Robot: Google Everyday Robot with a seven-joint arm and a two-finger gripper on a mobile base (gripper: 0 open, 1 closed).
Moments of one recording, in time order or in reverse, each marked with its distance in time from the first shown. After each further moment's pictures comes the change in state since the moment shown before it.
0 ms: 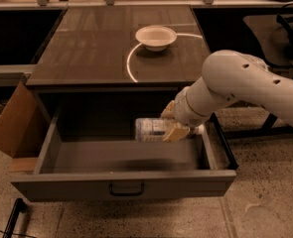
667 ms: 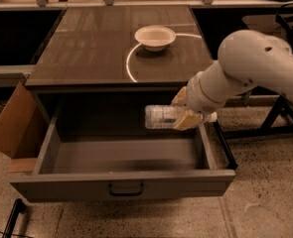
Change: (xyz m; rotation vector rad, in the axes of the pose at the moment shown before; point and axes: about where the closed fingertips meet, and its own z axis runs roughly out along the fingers) arm 0.005 -0.020 -0.044 0.061 0.029 -0.011
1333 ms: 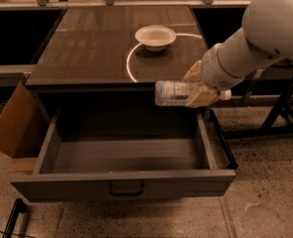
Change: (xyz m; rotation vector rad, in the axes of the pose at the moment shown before) arm 0.004 -0.042 -0.065 0.101 0.017 -0.010
